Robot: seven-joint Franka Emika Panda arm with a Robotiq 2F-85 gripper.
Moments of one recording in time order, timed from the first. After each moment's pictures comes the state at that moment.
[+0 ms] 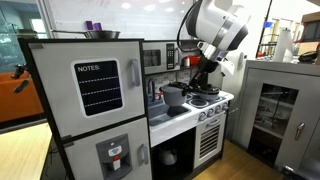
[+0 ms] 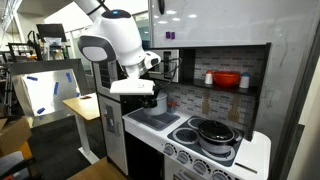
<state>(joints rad) -0.10 0.15 -0.06 -2.38 0.97 2.85 -1.57</state>
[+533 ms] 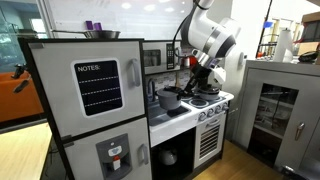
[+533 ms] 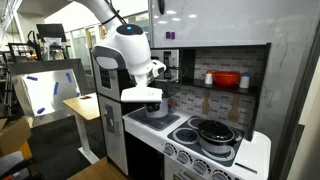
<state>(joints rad) -0.12 0.28 -0.04 -2.27 1.07 2.82 -1.72</state>
